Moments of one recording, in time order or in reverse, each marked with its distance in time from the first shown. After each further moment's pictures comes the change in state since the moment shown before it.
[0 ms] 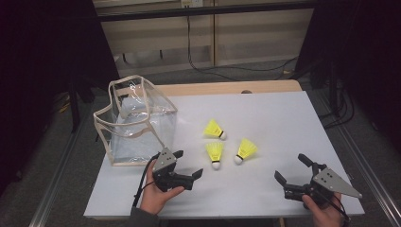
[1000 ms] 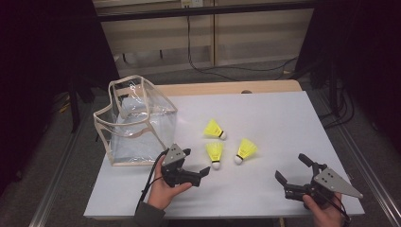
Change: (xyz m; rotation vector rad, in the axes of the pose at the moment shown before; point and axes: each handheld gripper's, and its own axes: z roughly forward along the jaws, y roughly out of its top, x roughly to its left) left arm -0.003 0.008 0.022 0.044 -0.029 -0.018; right arm -0.001 0.000 -0.001 -0.004 0.002 0.004
